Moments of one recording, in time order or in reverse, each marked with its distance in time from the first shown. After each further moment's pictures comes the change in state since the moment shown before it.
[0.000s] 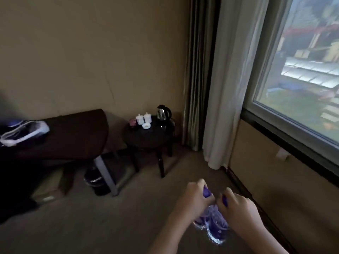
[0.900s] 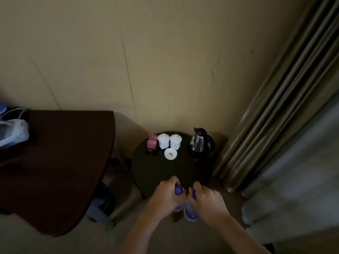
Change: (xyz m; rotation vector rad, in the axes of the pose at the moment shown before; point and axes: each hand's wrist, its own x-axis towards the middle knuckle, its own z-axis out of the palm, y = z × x) left_hand 0.523 -0.305 -0.226 -0.082 0.174 -0.242; right_hand 0.630 -0.114 0.309 0.088 -0.381 -0.408
